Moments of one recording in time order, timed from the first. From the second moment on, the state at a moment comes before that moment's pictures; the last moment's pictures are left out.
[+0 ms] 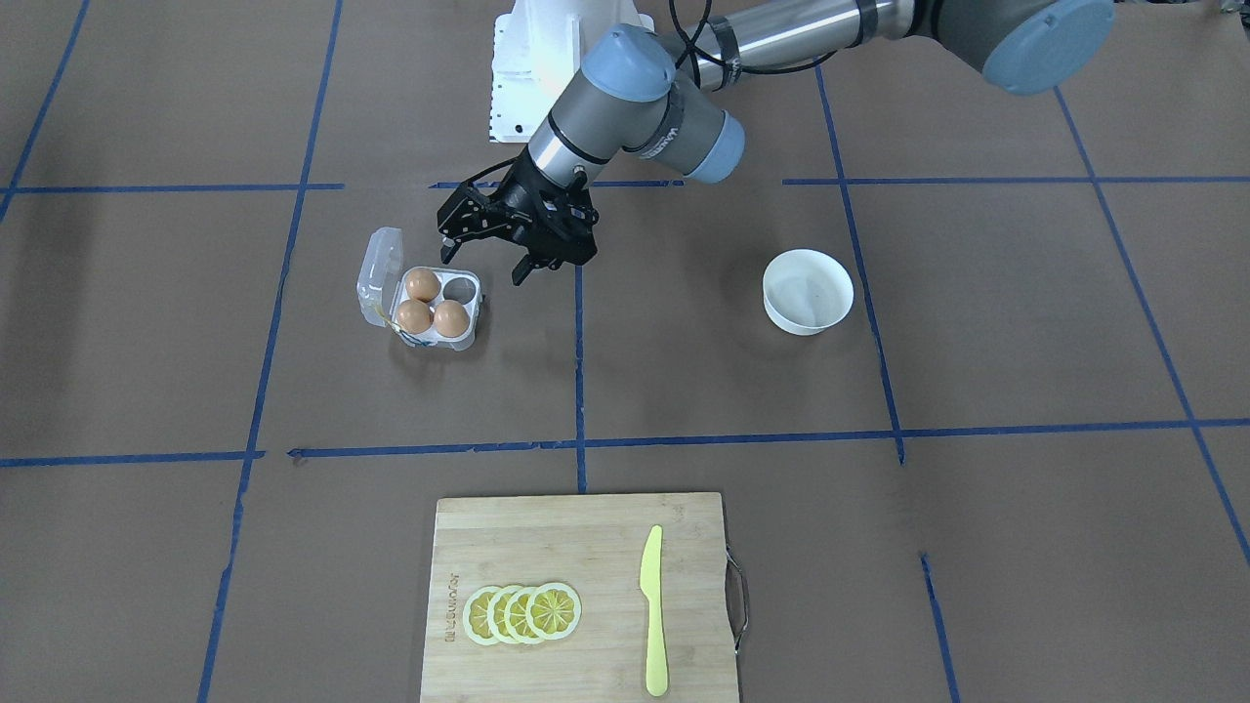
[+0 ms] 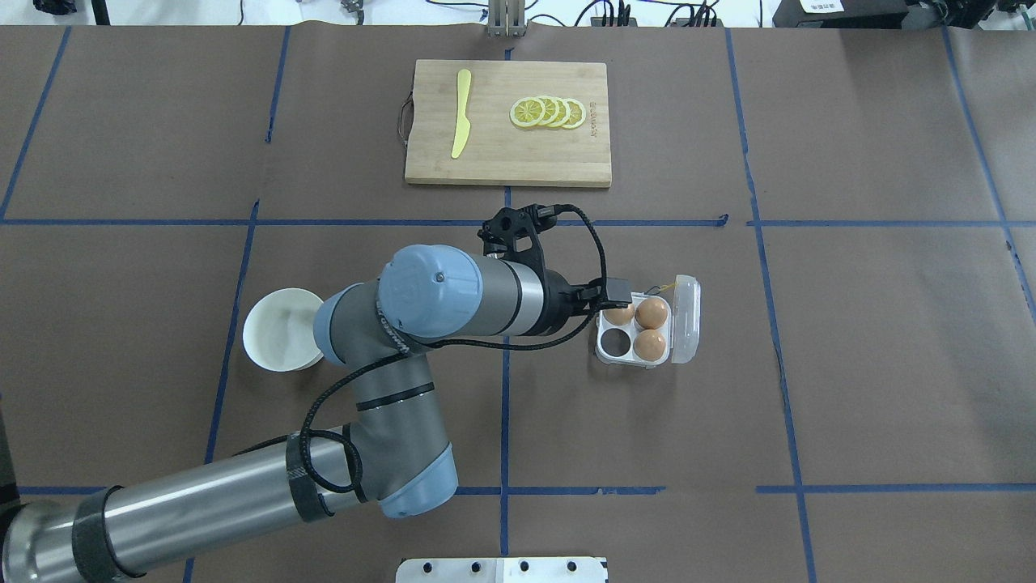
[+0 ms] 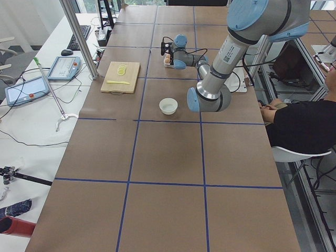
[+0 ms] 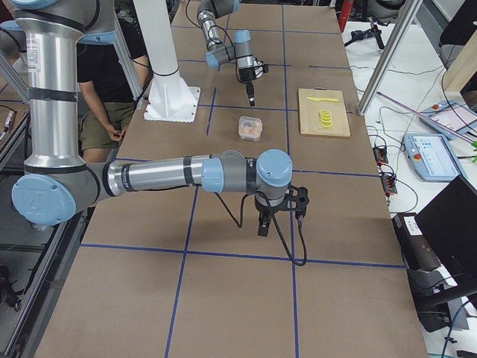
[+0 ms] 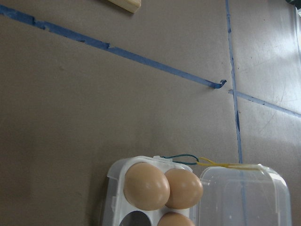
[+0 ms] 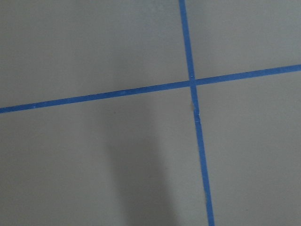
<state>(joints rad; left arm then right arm) -0.43 -2.37 -1.46 -2.29 -1.78 -1.51 1.52 -1.62 1.79 -1.65 2.45 0.24</state>
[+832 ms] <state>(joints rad) -0.82 -2.15 -1.90 -1.74 -1.99 -1.12 0.92 -1.58 1.84 -0.97 2.25 1.18</state>
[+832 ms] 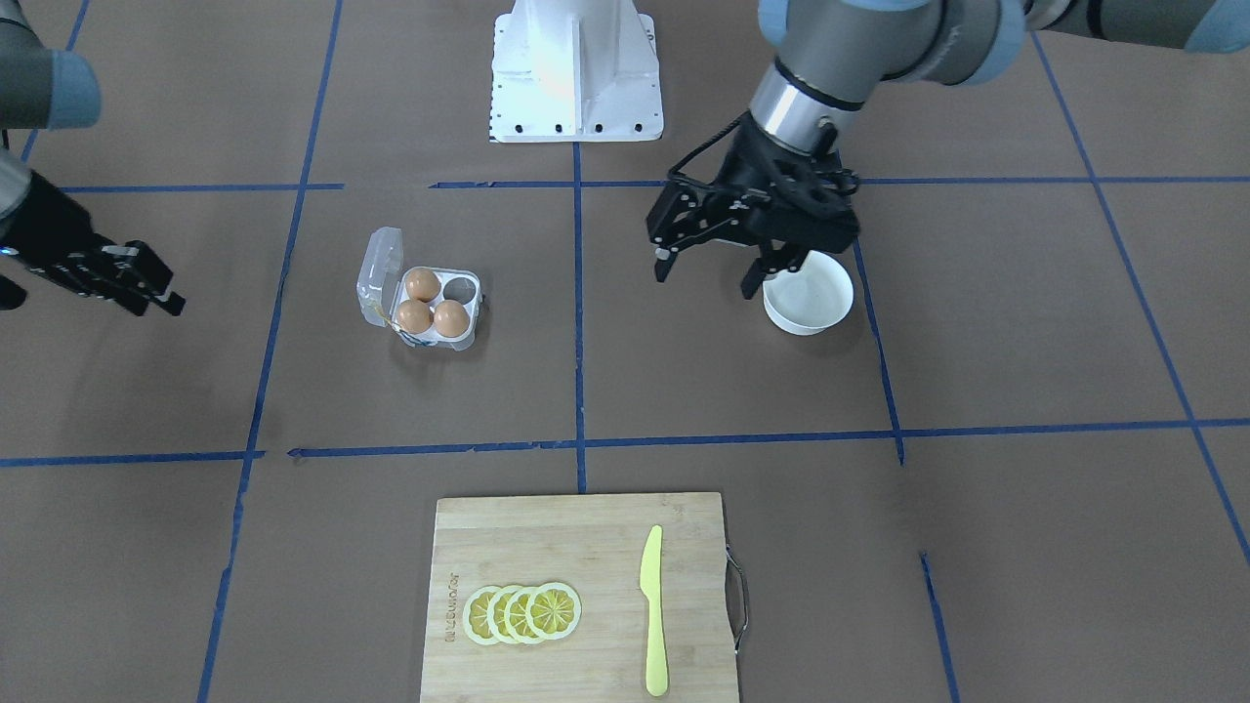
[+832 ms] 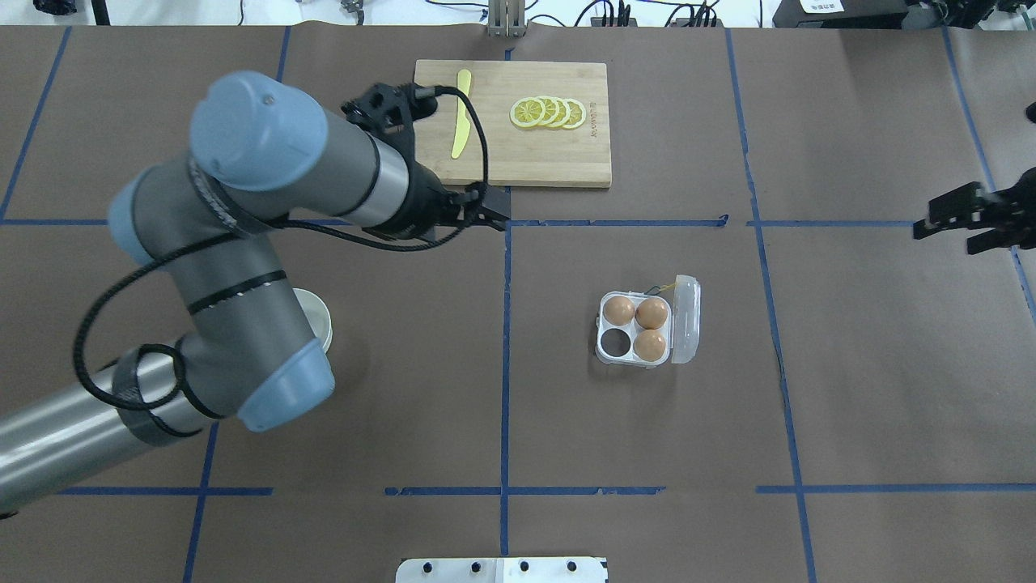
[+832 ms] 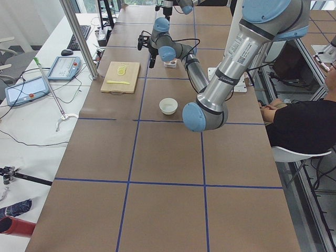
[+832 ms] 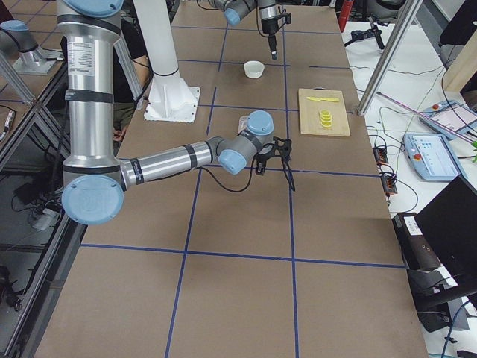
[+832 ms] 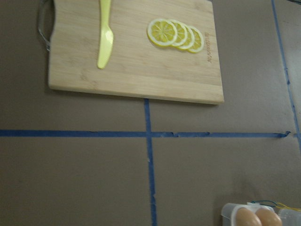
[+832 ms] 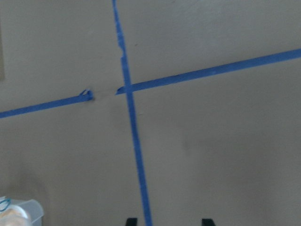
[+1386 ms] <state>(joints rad) -1.07 -1.95 -1.96 -1.66 -2.09 -0.73 0.71 -1.46 1.89 -0.98 2.17 1.24</state>
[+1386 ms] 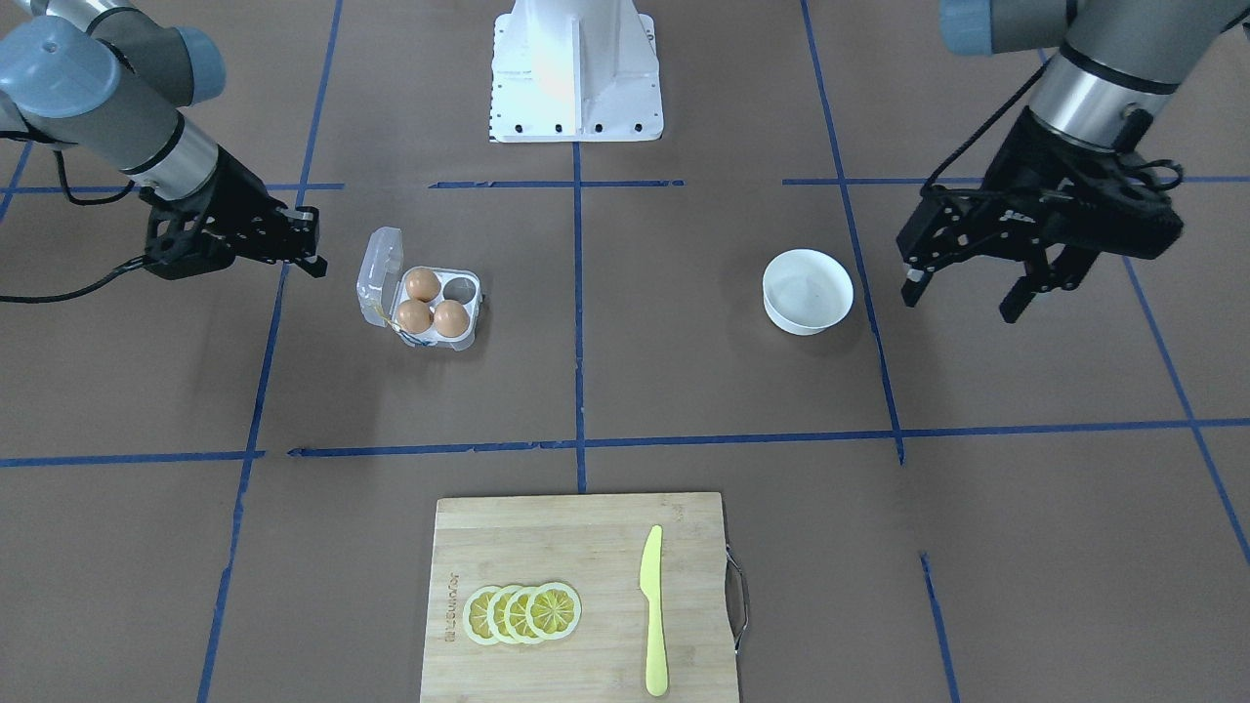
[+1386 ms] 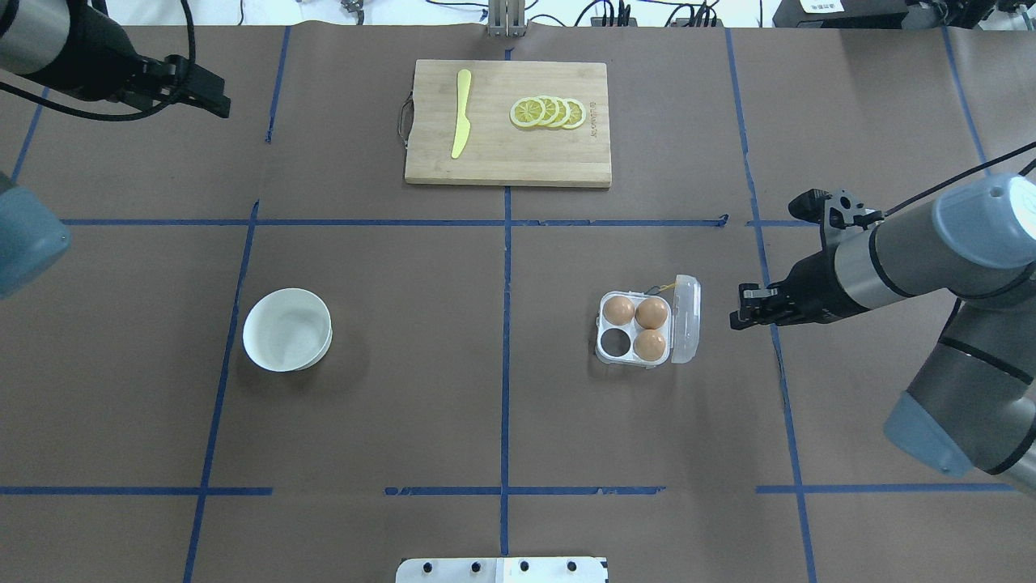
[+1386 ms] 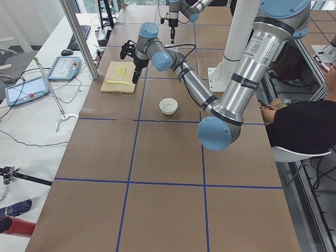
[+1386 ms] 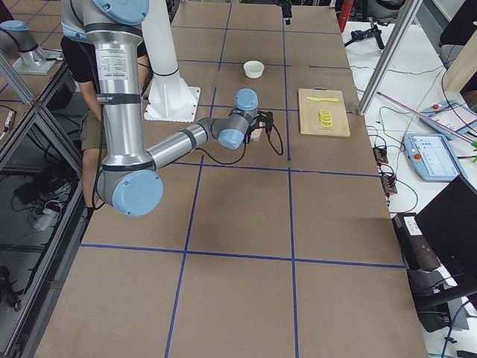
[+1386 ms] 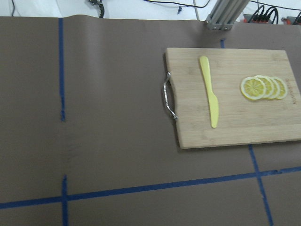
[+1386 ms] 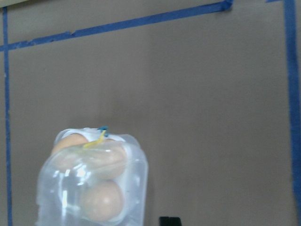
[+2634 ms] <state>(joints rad) -1.32 -1.72 -1.87 -1.67 -2.17 -0.22 0.74 -1.05 1.88 -1.53 2.05 1.23</state>
